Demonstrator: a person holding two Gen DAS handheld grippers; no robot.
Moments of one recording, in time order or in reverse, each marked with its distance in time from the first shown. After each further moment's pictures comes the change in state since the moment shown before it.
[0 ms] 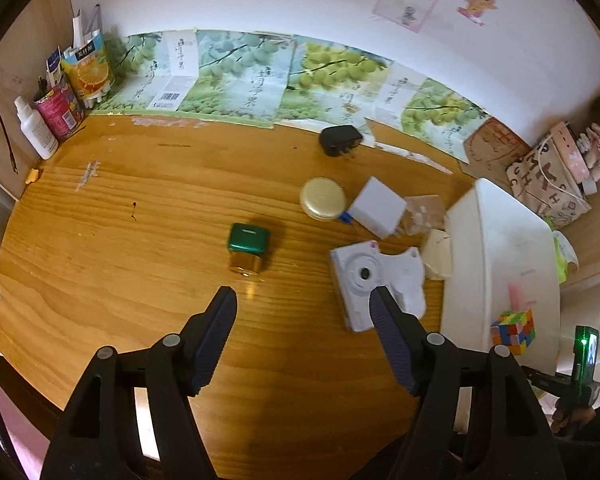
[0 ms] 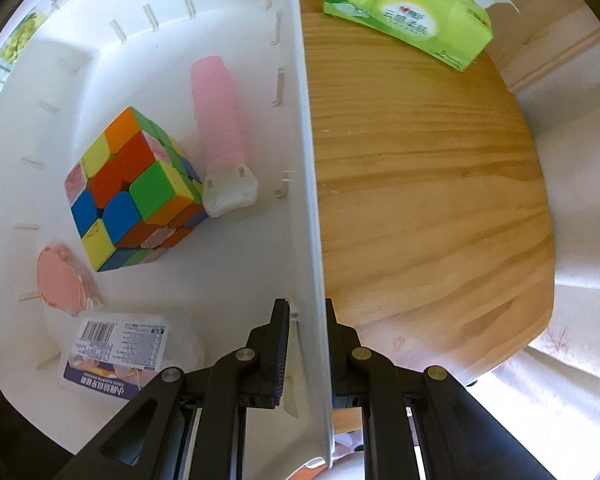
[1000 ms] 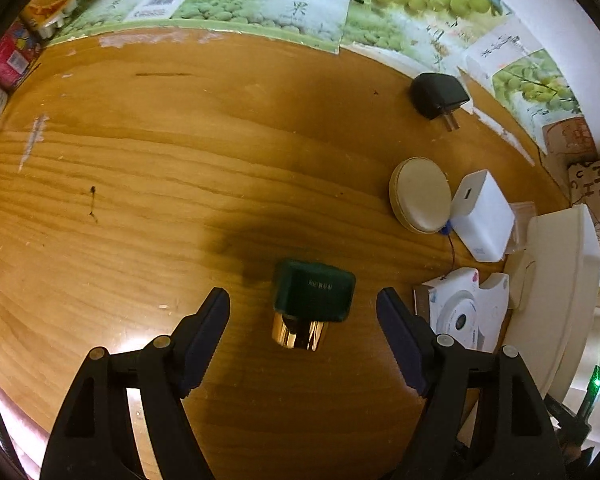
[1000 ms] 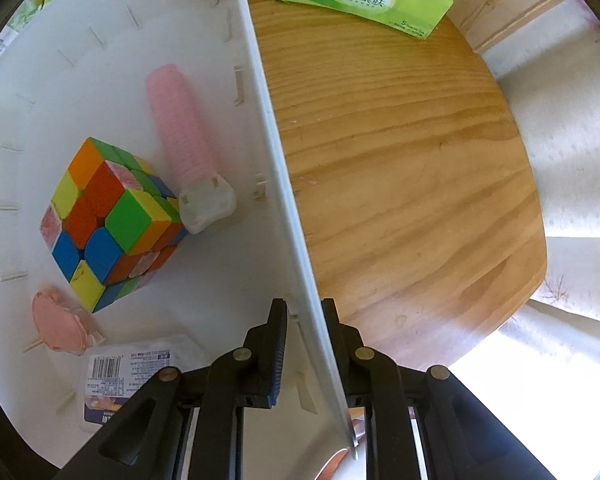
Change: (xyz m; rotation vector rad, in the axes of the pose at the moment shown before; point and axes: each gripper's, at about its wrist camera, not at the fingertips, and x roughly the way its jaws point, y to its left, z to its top) left arm 0.121 0.053 0.052 -0.087 0.319 0.009; right arm 0.009 0.004 0.010 0.162 0.073 -0.061
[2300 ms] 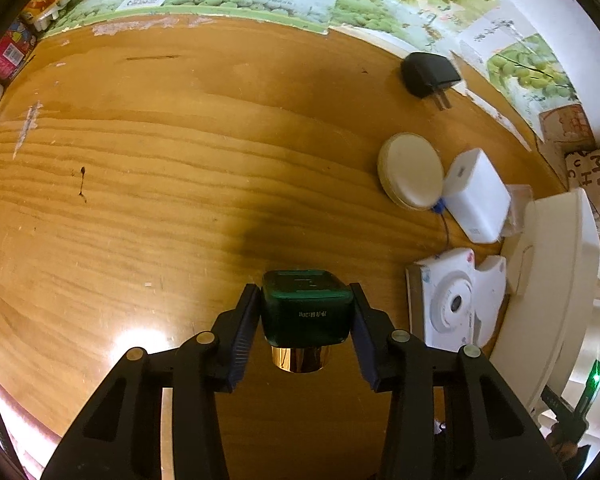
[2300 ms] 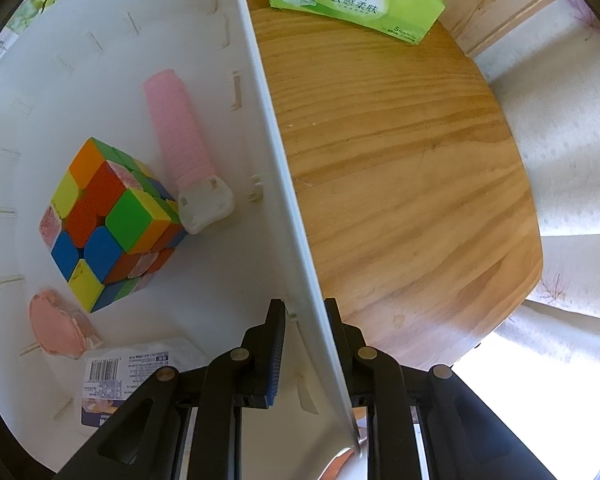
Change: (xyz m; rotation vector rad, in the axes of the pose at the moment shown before) left arm -0.001 -0.012 -0.022 0.010 0.019 -0.012; right arm -0.013 0.004 -0.008 -0.002 -0.041 -0.014
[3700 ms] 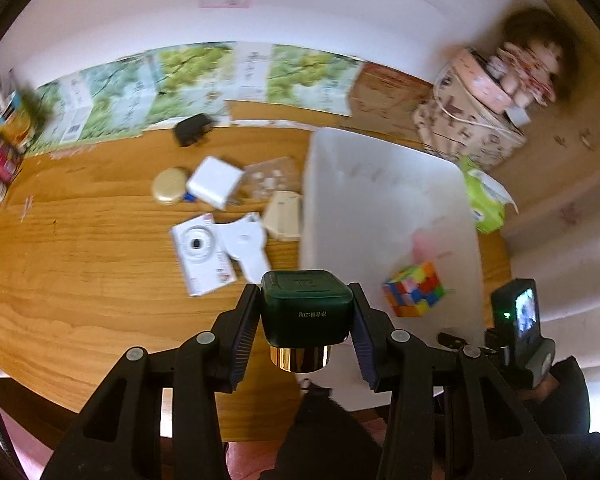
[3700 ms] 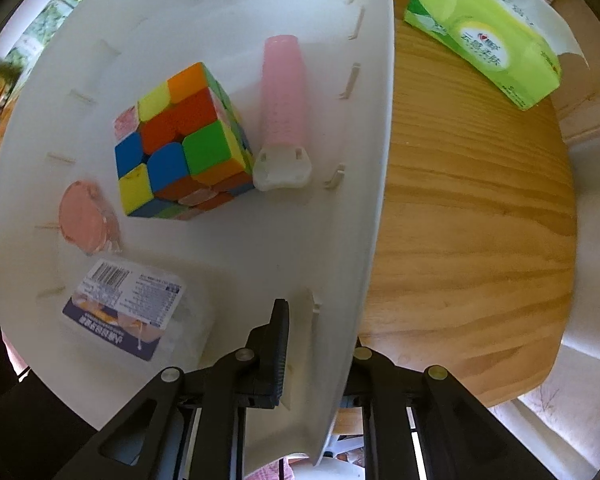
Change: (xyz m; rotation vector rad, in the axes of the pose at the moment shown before) left arm -0.113 -0.206 -0.122 0.270 -0.247 -0.058; right arm -0.012 0.009 -0.008 -0.435 -0.016 0.167
